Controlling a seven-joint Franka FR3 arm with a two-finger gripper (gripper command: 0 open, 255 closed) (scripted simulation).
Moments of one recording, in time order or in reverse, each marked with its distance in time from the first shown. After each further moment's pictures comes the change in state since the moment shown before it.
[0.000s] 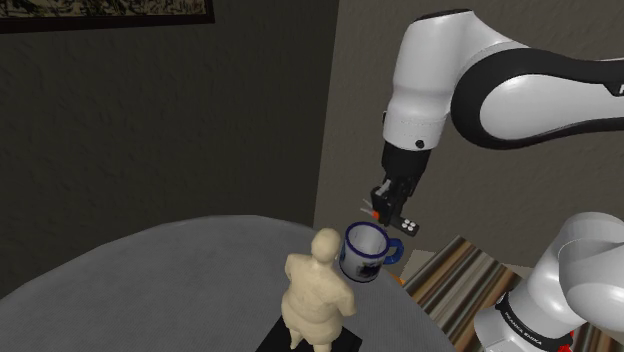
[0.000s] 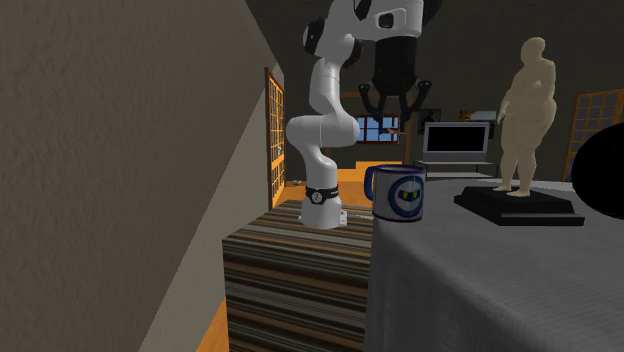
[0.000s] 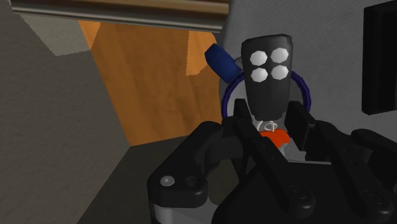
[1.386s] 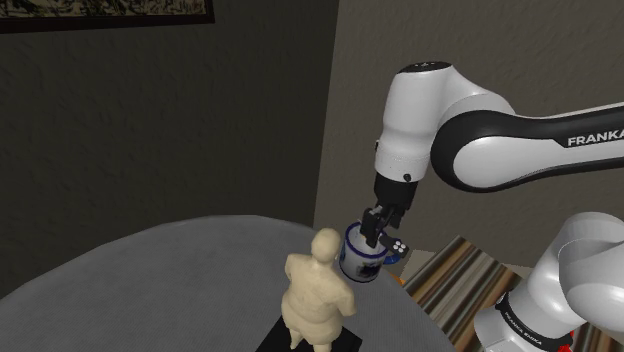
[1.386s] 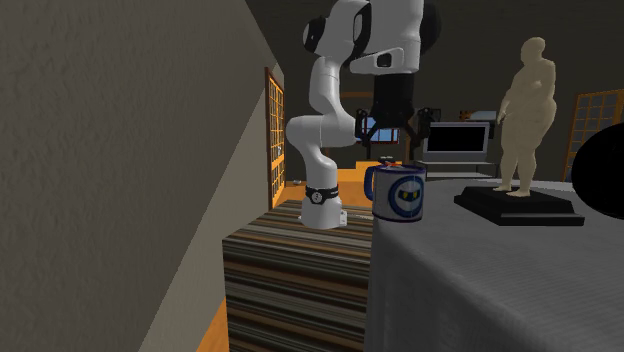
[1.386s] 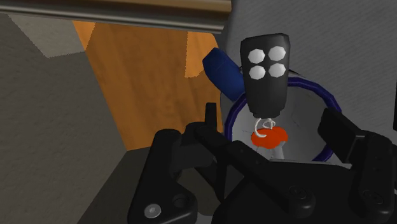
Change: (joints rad) arm 0.005 0.035 0.028 -0.132 0.016 0.167 -0.006
